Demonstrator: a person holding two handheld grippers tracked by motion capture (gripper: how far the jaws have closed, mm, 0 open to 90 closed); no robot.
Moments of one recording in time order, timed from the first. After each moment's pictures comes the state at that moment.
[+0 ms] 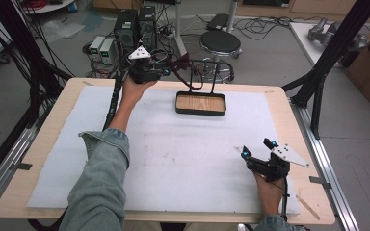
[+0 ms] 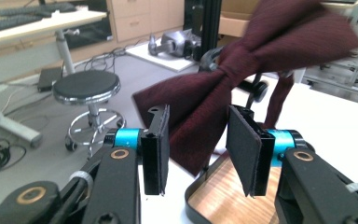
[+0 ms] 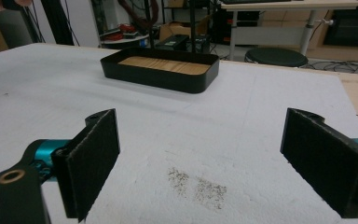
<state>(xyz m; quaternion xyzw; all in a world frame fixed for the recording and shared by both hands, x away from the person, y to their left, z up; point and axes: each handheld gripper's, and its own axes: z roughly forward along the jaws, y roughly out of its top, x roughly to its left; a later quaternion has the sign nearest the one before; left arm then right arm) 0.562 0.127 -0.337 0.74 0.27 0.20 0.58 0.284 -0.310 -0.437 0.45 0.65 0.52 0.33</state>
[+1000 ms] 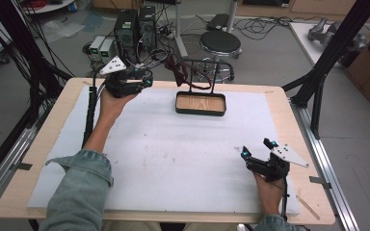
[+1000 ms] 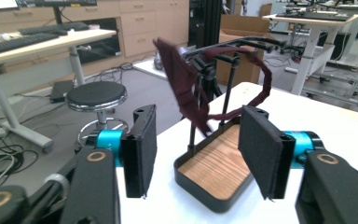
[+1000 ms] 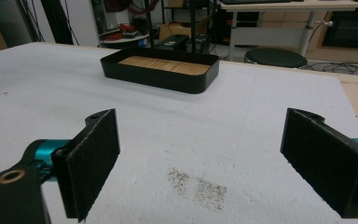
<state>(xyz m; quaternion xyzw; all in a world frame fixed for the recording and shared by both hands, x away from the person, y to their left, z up) 0.478 0.182 -0.324 0.72 0.26 0.23 0.61 0.284 -0.309 -0.436 0.45 0.65 0.52 0.33</state>
